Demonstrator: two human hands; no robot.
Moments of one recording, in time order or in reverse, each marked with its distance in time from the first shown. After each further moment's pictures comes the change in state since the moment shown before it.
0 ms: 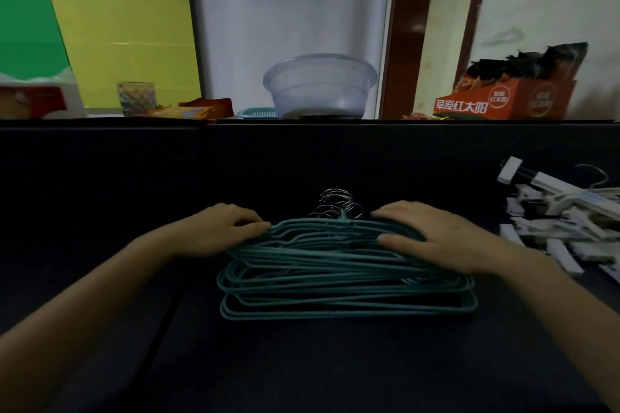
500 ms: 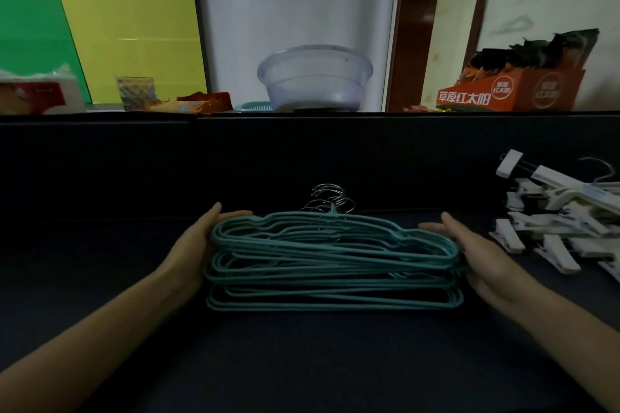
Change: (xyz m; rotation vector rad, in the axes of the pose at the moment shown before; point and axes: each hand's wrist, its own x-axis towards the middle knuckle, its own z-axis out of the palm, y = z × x) left_hand -0.009 0.000 0.057 -1.343 0.373 -0.277; right_hand -0.034 0.038 0.033 1.198 0.213 0.600
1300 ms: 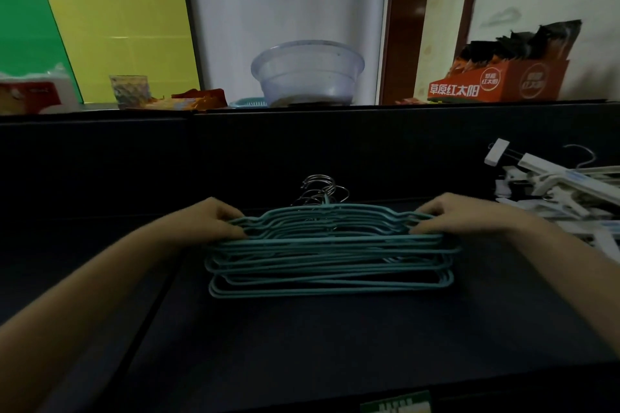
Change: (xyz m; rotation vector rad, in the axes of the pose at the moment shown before) left_hand -0.005 0.047 0.003 1.090 -0.235 0.074; right_hand 0.011 -0.049 -0.015 -0.927 -0.270 -0.107
